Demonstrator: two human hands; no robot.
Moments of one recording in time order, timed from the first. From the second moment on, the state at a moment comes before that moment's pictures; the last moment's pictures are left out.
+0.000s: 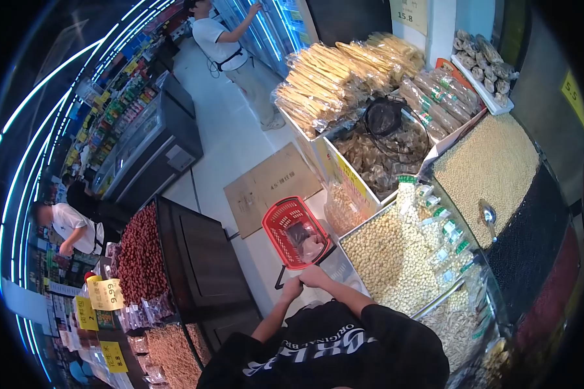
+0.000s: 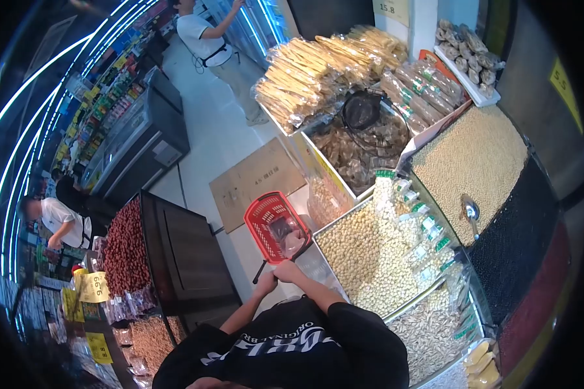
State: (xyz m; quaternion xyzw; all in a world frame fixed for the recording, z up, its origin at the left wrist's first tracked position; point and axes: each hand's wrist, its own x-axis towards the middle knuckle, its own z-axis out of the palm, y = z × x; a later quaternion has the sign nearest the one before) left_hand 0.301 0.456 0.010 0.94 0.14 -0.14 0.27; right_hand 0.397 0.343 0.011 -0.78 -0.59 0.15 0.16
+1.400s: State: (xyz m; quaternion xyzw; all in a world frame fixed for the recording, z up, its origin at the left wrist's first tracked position) left_hand 0.414 0.455 0.022 0.93 0.15 -0.10 0.33; right_hand 0.436 0.244 0.049 -0.90 -0.21 0.04 0.38
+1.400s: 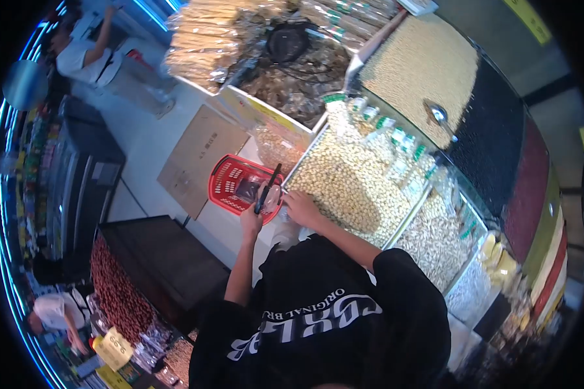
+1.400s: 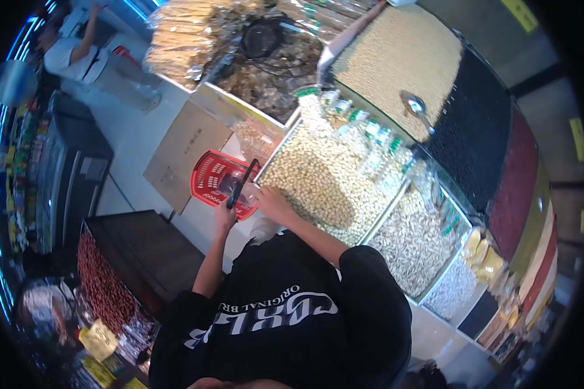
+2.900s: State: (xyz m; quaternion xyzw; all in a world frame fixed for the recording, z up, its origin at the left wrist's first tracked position) left_hand 0.450 0.571 -0.471 0.82 0.17 -0.37 0.41; right_hand 0.497 0.293 0.016 -0.92 -0.25 0.19 0.25
